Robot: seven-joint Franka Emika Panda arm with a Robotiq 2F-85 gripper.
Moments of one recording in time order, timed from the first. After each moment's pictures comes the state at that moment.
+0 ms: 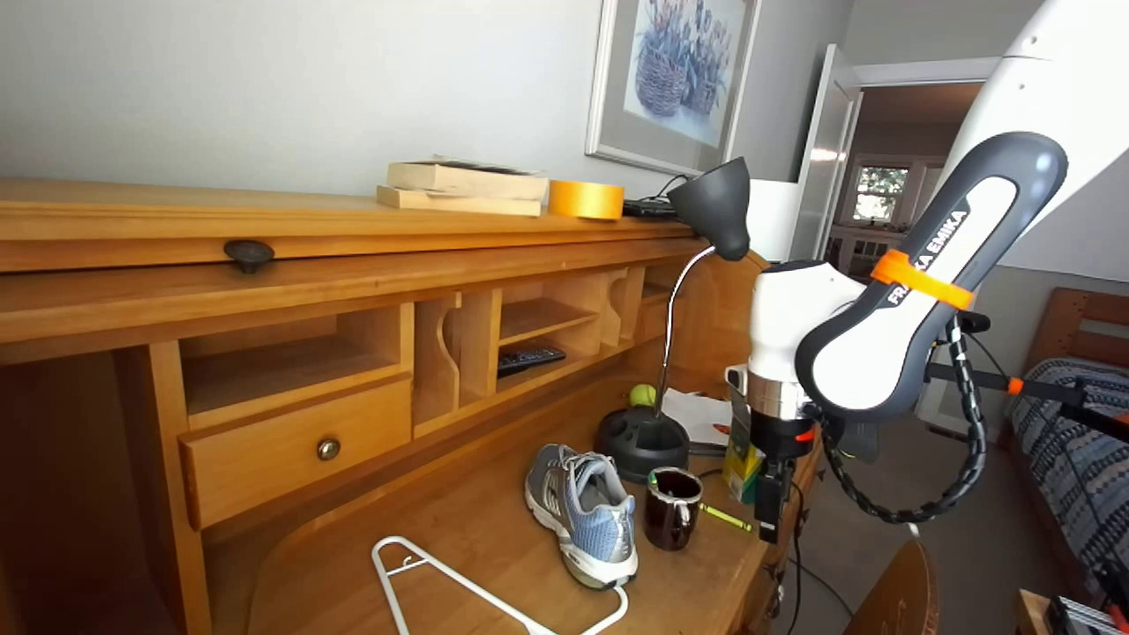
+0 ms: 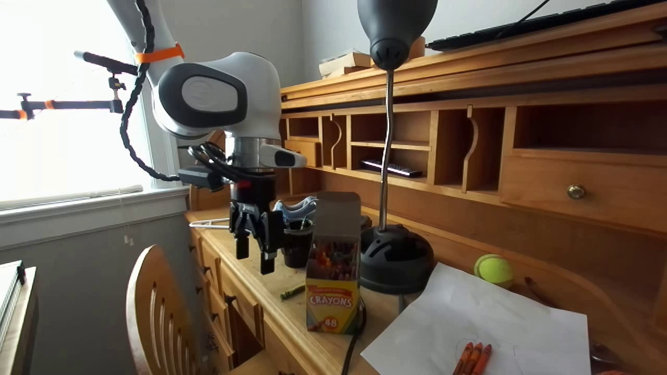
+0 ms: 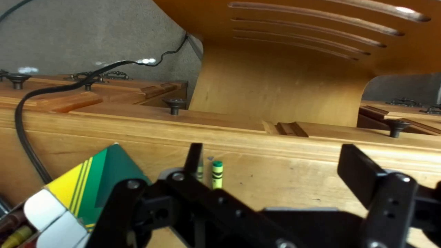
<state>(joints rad) -0.12 0.20 -0.18 -2.59 -0.19 2.69 -0.15</state>
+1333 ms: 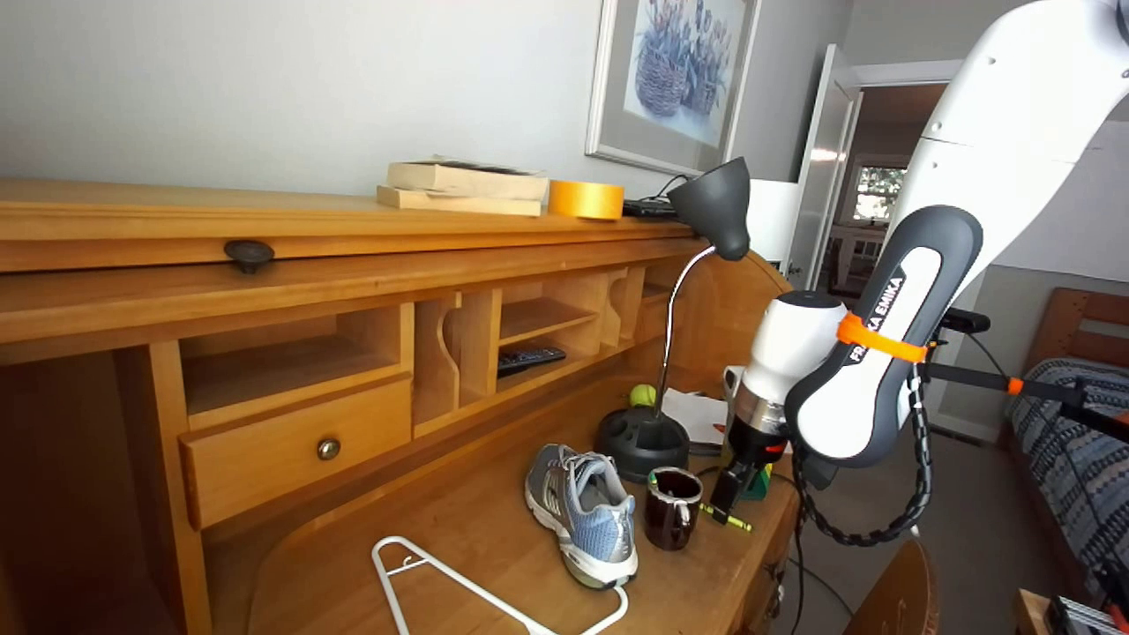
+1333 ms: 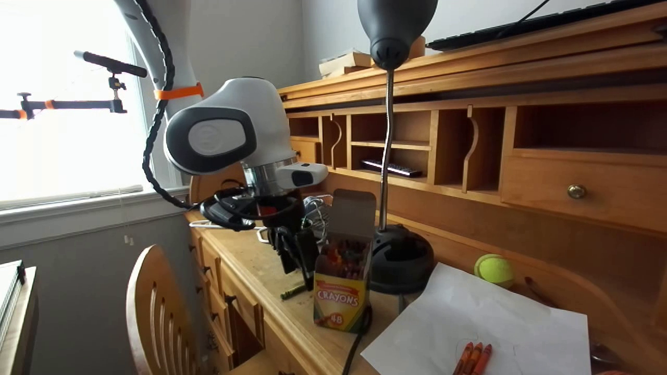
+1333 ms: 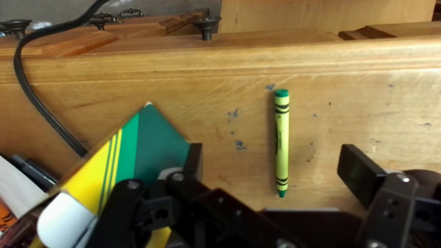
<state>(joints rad) -0.12 0.40 -0.24 -2.53 -0.17 3.10 -0.04</state>
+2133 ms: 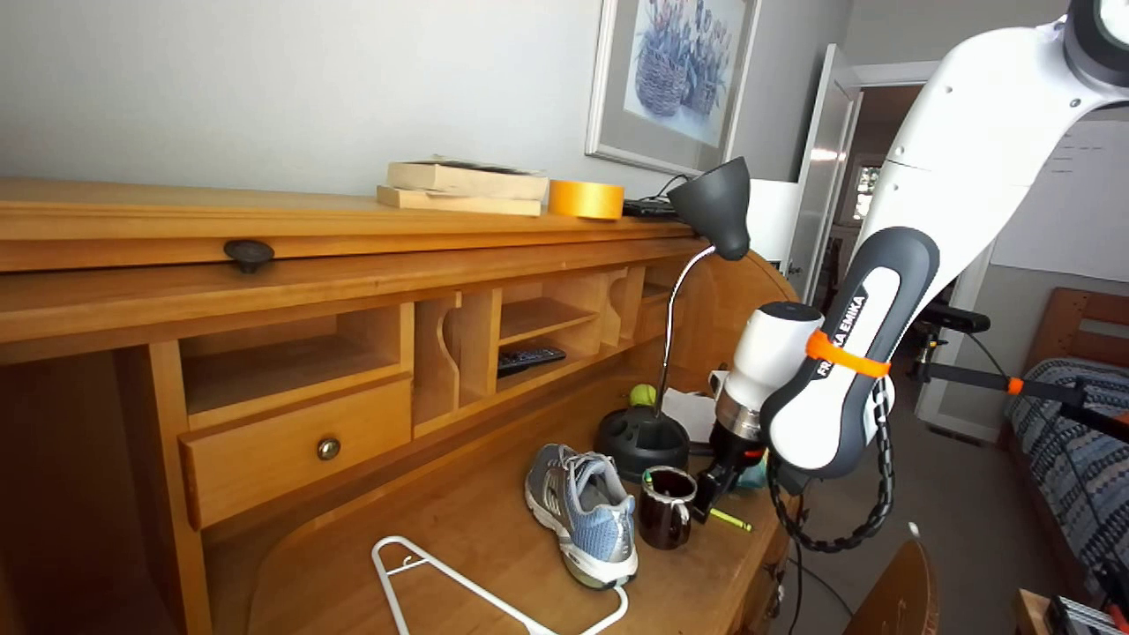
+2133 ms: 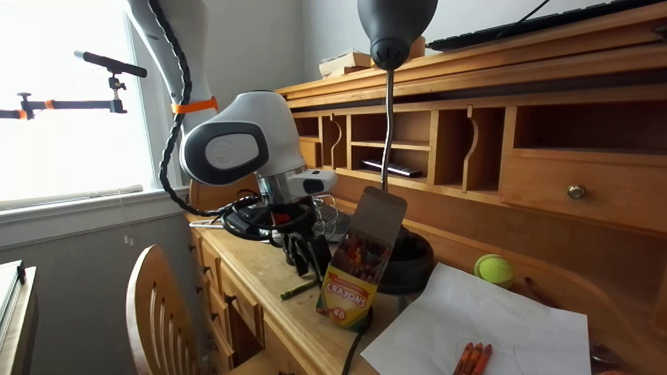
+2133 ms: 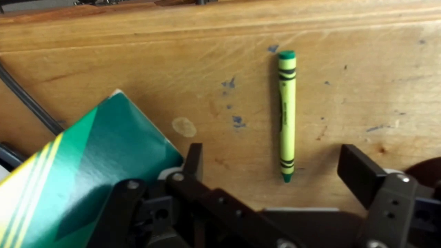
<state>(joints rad) -0.10 0.49 -0.24 -2.45 -0.11 3.14 -0.04</state>
